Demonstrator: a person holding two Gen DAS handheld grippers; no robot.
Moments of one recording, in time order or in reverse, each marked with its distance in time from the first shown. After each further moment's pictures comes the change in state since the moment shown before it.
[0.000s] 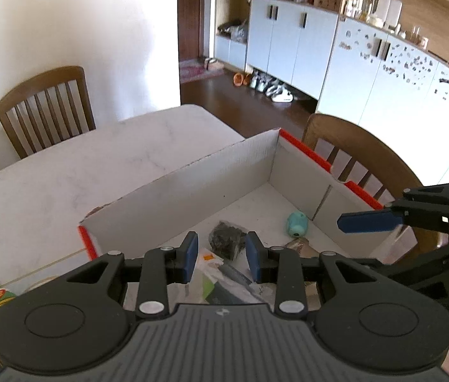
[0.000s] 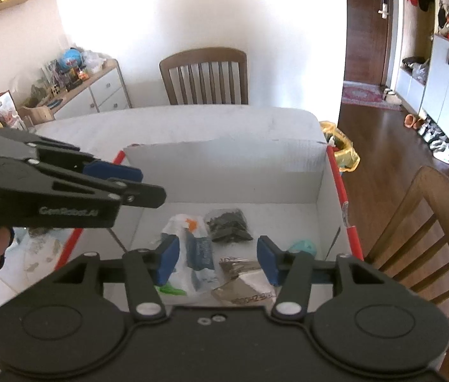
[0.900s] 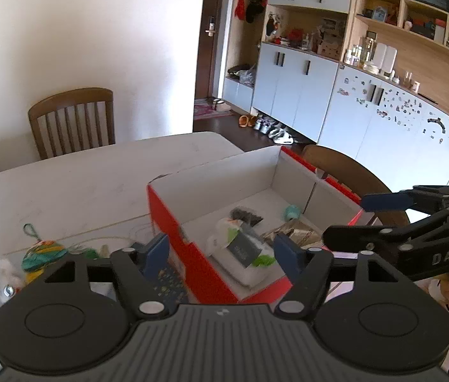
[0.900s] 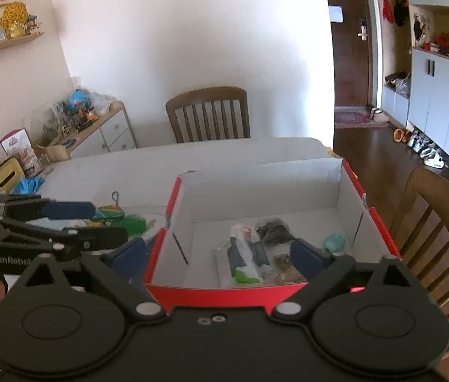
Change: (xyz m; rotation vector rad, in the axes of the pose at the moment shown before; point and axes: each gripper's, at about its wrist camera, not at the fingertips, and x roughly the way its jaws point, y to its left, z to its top) left arm -0.117 0.037 -0.087 -0.080 -0.172 -0.006; right arm -0.054 0.077 -0.034 0.083 -0.167 -0.020
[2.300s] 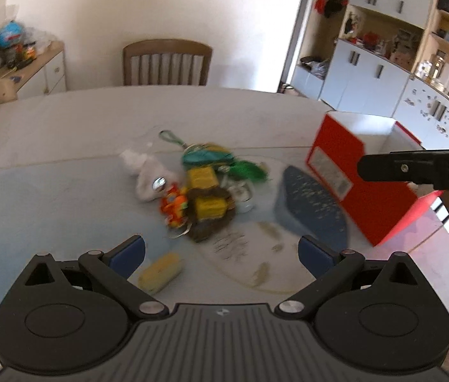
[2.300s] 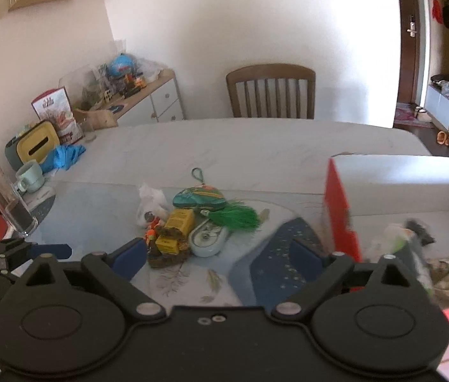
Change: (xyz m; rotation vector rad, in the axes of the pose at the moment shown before) left arm -0.056 0.199 -0.123 -0.209 0.069 0.156; right arm 0.105 0.176 -0.005 -0.085 0.095 0.094
